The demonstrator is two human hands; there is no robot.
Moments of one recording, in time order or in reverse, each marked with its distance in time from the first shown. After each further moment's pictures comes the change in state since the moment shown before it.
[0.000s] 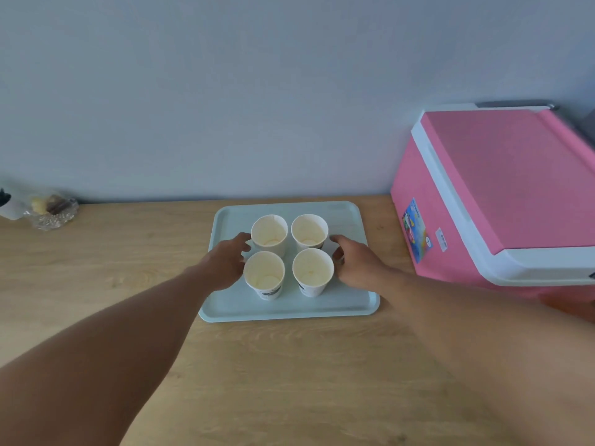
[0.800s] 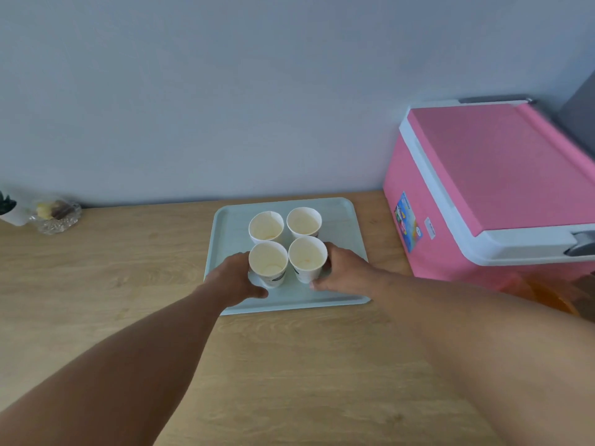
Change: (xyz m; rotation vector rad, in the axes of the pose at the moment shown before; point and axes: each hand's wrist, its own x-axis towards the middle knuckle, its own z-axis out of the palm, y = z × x) left_hand -0.034 0.021 0.027 -0.015 0.015 -0.044; right_hand -0.023 -0.005 0.021 0.093 -0.049 -0.060
